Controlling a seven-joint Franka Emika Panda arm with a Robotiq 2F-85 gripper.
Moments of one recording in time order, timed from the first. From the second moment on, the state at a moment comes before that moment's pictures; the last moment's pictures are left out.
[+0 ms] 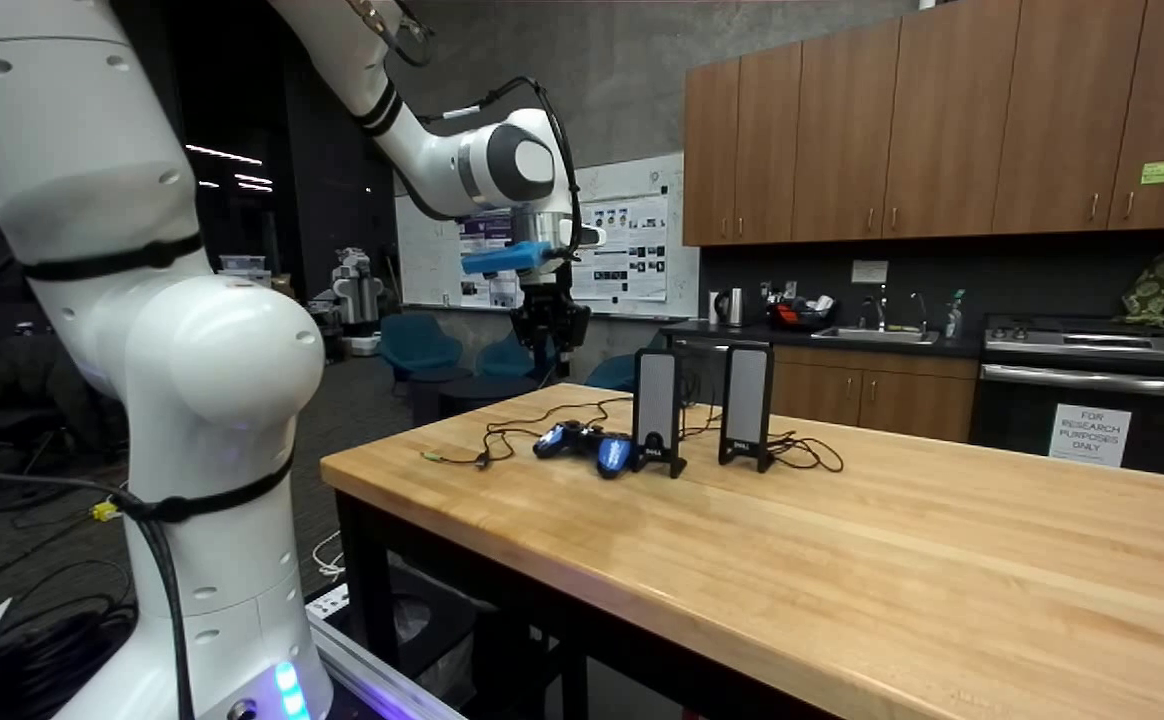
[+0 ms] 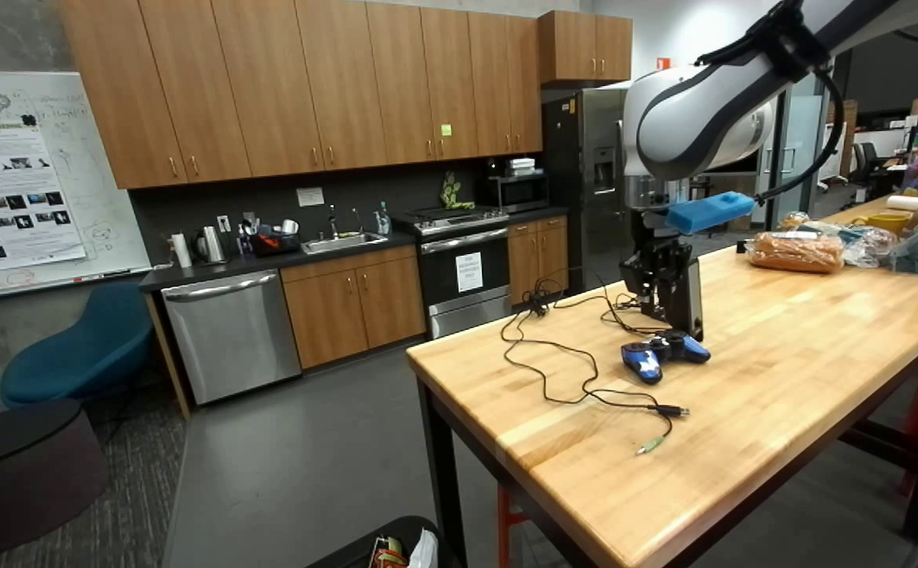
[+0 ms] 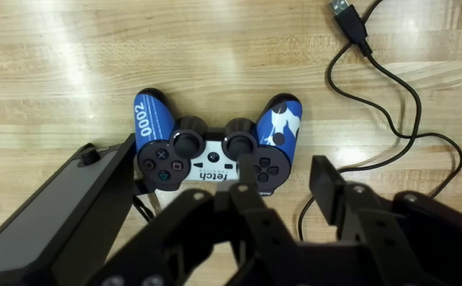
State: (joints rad) arm -0.02 -0.32 -0.01 -2.48 -0.08 2.17 0.11
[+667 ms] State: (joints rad) arm -0.05 -0.19 -0.02 -2.43 -0.09 2.25 0.11
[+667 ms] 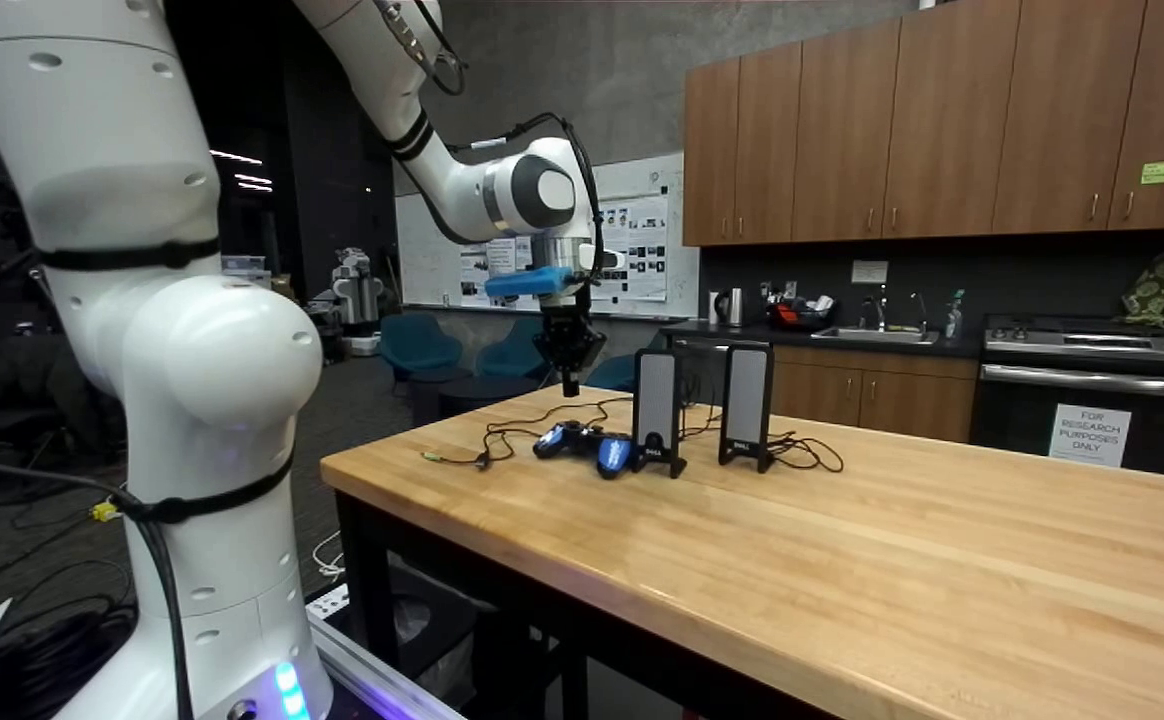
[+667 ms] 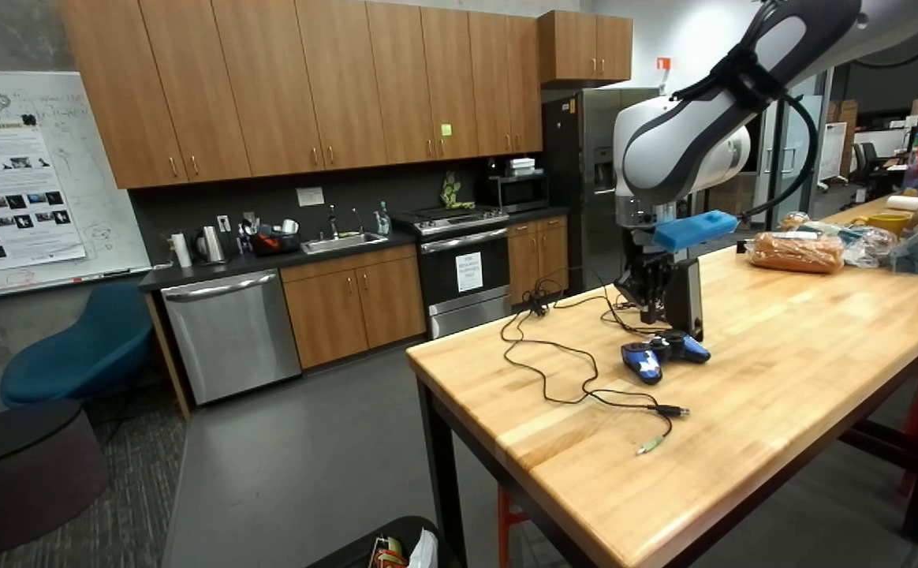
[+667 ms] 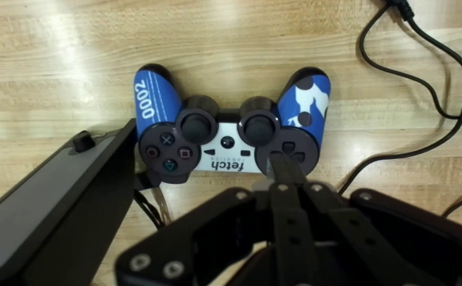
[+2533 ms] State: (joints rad) arm -0.06 -0.08 -0.05 -2.34 -0.13 2.25 0.11
